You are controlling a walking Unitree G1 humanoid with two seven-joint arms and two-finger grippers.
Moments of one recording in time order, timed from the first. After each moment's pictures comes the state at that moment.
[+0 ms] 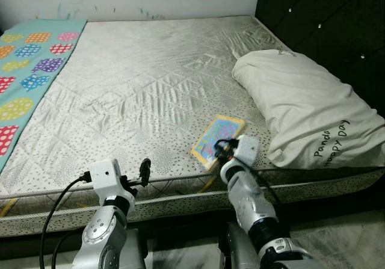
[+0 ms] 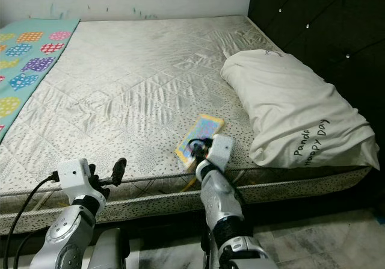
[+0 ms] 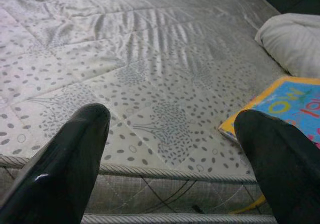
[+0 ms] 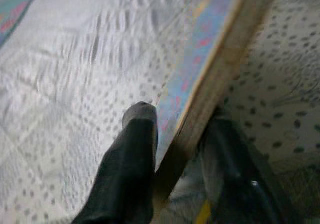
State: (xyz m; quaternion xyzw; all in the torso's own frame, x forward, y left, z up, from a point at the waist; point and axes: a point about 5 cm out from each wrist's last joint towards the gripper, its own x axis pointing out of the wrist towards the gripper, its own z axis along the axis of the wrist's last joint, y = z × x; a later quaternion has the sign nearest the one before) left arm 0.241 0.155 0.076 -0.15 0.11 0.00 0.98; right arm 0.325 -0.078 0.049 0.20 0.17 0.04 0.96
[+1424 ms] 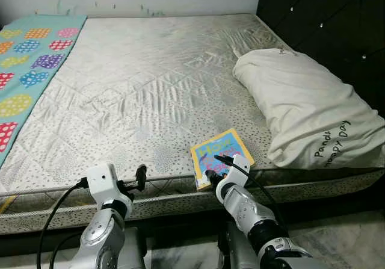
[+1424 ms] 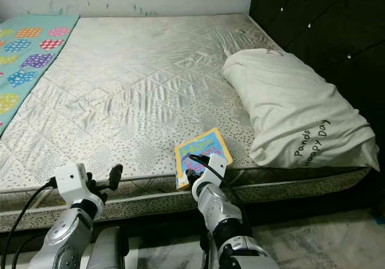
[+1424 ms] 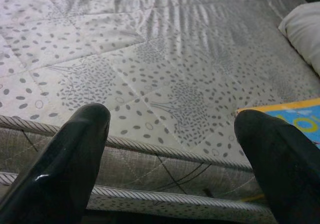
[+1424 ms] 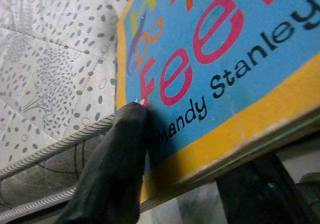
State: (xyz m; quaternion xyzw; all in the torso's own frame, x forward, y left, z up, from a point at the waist) left arm 0.238 0.161 0.068 -0.17 0.14 0.03 0.97; right arm 0.307 -0.071 0.014 0.26 0.33 0.02 0.91
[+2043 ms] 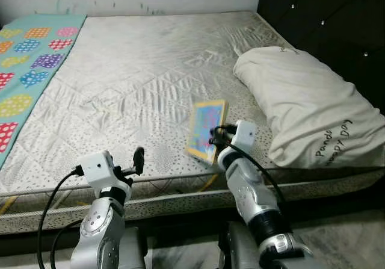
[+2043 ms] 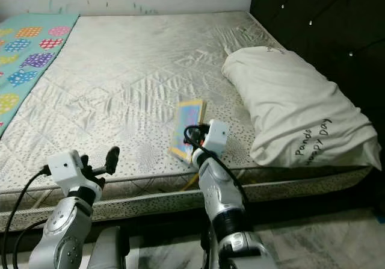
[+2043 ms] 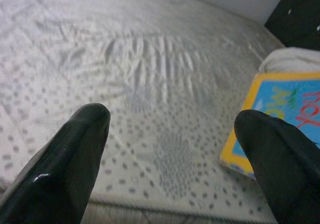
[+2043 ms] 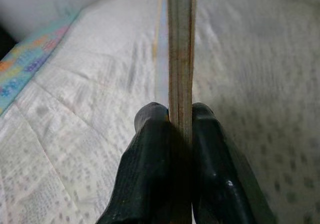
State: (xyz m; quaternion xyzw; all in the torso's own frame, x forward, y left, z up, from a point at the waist) left arm 0.253 0.162 0.094 -0.16 0.05 0.03 0.99; right arm 0.335 -0.073 0.095 0.20 0.07 0.10 0.97
